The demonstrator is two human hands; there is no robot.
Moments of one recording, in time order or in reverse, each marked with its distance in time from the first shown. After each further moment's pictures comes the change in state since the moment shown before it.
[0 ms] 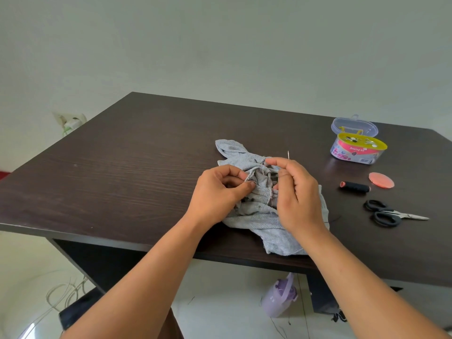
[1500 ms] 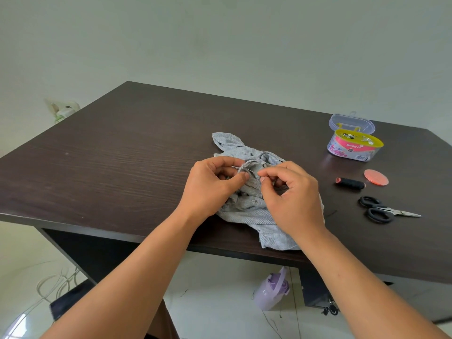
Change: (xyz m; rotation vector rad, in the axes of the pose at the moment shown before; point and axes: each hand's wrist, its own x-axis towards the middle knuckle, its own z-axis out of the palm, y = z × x) left_hand 0.002 -0.007 -0.003 -0.055 0.015 0.044; right_hand -0.010 -0.001 -0.006 -0.173 -0.032 -0.095
